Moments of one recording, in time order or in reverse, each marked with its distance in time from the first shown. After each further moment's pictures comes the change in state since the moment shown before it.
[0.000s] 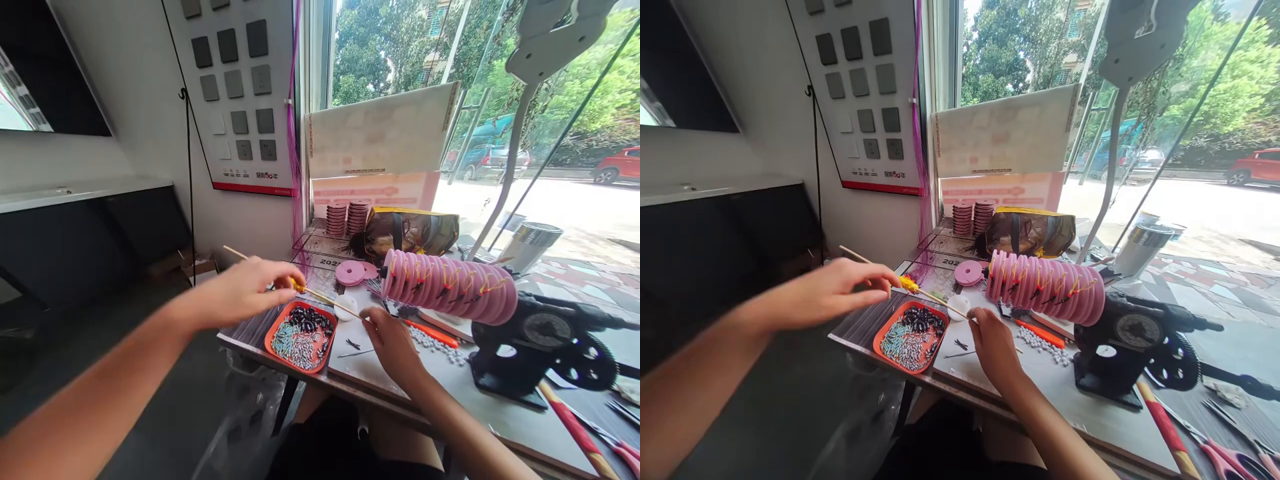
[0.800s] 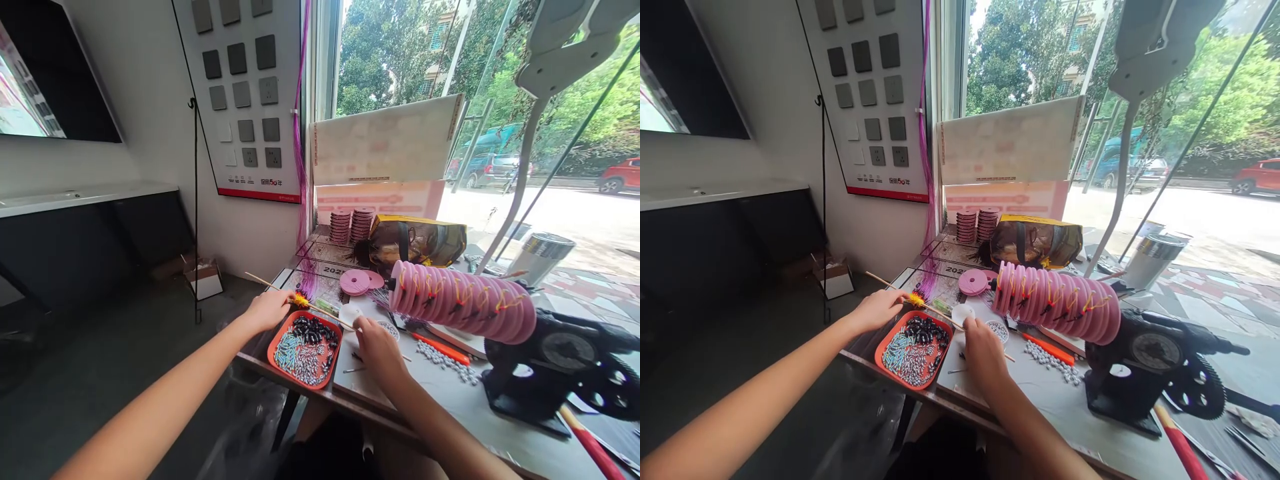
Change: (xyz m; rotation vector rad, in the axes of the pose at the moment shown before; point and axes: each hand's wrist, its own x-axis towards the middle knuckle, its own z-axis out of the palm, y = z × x) left_hand 0.046 -0.048 0.085 0.079 -0.078 -0.233; right_hand 0.017 -0.017 0.027 -0.333 -0.180 0.052
